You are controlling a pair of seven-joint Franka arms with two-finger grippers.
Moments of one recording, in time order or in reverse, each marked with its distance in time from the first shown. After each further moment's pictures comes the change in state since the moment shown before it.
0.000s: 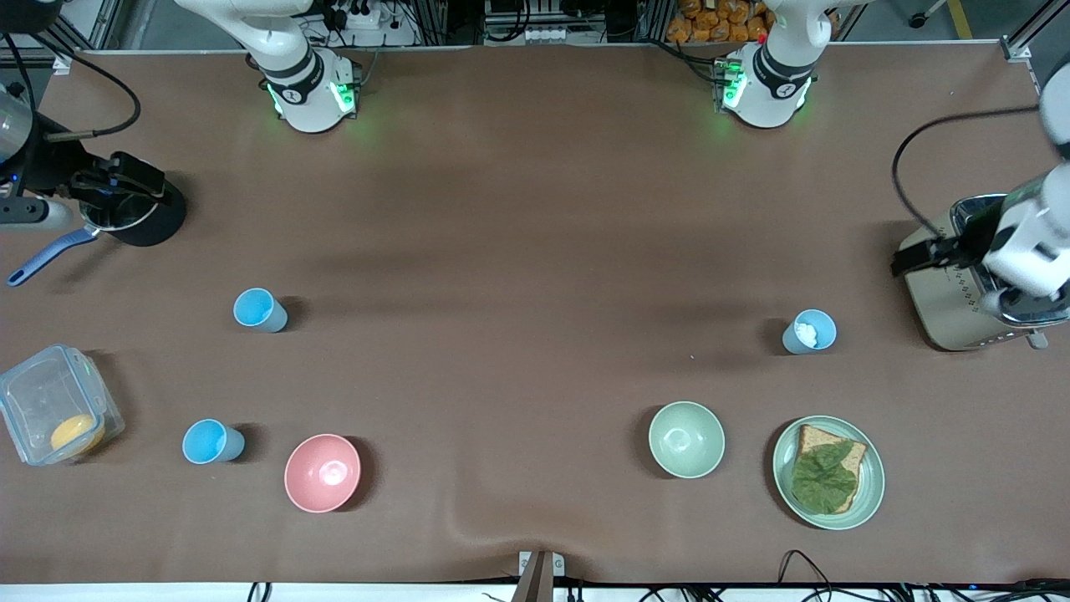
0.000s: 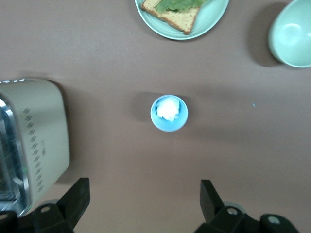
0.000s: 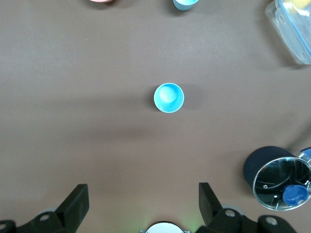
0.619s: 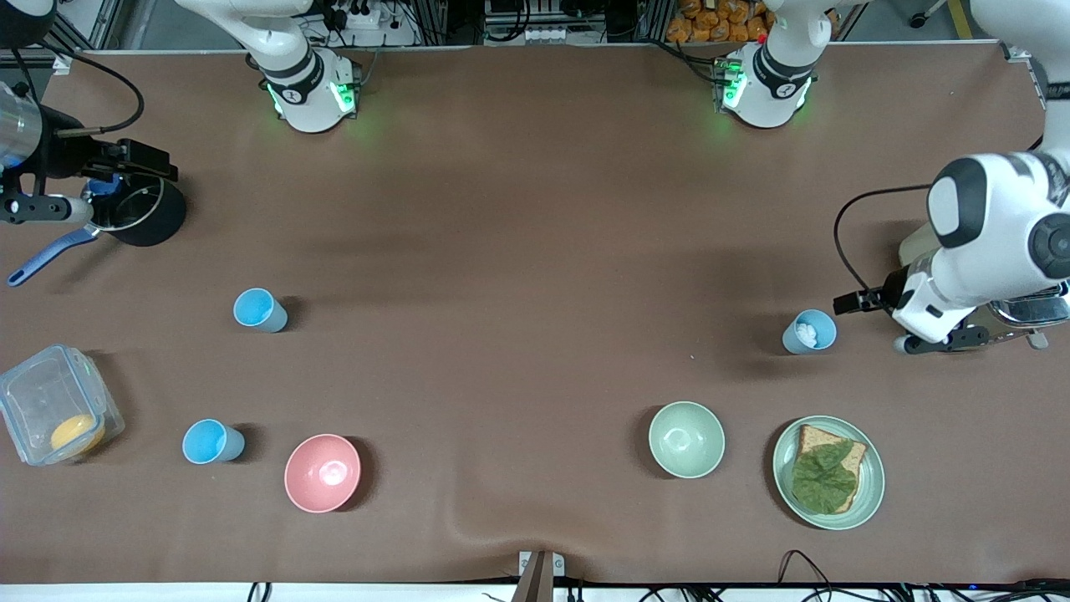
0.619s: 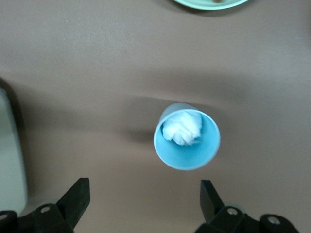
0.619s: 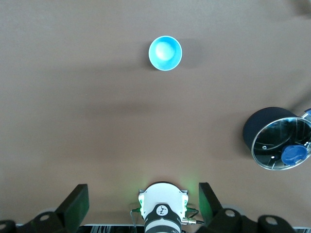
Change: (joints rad) left arm 0.029 0.162 0.002 -0.203 0.000 0.321 0.004; right arm -0.012 0.006 -0.004 0.002 -0.001 -0.173 -0.007
